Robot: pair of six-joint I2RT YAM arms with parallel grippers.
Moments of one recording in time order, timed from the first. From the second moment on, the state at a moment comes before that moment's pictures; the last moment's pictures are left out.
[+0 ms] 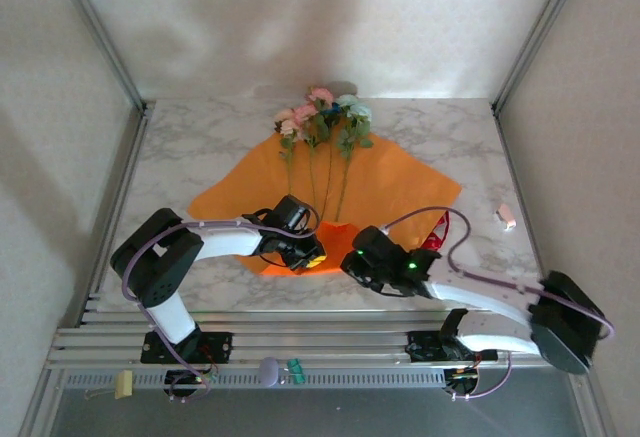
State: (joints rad) left arm -0.71 1.71 0.80 -0.13 0.45 -1.25; right arm 0.99 1.20 0.55 -0.28 -0.01 1.42
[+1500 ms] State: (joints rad) left arm -0.71 1.74 0.85 -0.18 0.44 -1.17; right arm 0.70 1.15 0.28 -0.02 -0.18 1.54
